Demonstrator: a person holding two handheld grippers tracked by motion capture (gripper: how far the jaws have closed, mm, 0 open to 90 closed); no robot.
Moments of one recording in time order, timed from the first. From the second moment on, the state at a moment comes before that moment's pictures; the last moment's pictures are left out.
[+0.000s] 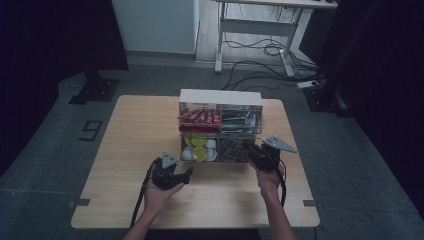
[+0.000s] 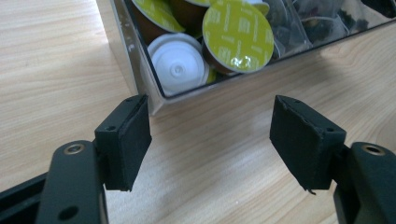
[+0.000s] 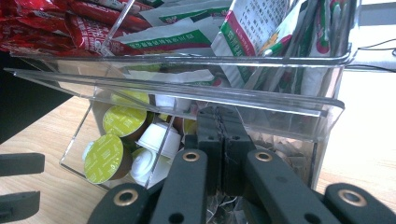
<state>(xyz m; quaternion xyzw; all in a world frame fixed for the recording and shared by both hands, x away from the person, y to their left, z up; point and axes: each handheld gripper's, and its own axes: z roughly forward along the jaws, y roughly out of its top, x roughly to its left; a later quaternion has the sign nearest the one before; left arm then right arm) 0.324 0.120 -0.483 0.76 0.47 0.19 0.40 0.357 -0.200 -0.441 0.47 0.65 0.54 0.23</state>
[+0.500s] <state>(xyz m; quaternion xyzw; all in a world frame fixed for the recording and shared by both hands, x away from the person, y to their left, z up) 0.340 0.109 -0.467 0.76 0.47 0.19 0.42 0.357 -0.199 -0.440 0.47 0.66 0.54 0.23</state>
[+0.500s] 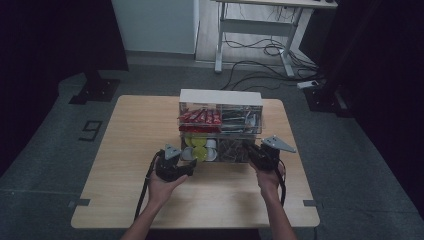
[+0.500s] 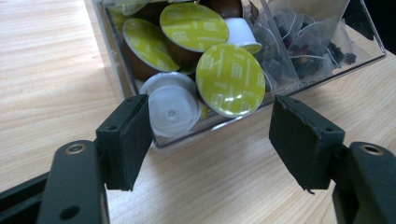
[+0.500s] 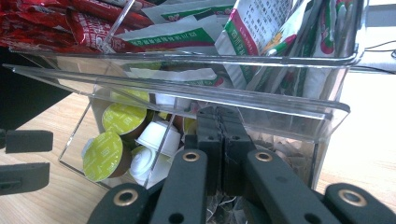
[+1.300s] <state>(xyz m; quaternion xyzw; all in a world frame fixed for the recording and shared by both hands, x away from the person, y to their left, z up) 0.358 0.088 -0.467 0.76 0.47 0.20 0.41 0.357 -0.200 -0.440 0.47 0.66 0.54 0.23</state>
